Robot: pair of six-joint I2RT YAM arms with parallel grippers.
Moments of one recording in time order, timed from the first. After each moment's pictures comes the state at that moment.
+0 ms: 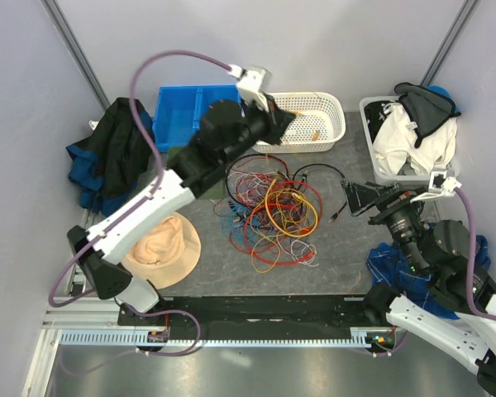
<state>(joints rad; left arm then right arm) -0.86 1.55 1.62 -0.06 -0.07 -0.30 0.82 0.50 1.01 -0.42 0.49 0.62</state>
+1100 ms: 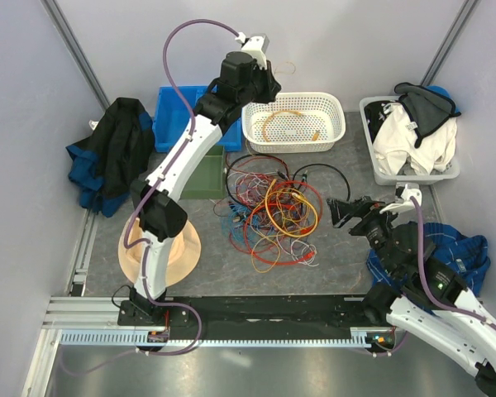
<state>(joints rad) -0.56 2.15 2.38 -0.46 0.06 -0.32 0.82 0.40 0.72 -0.41 0.54 0.60</state>
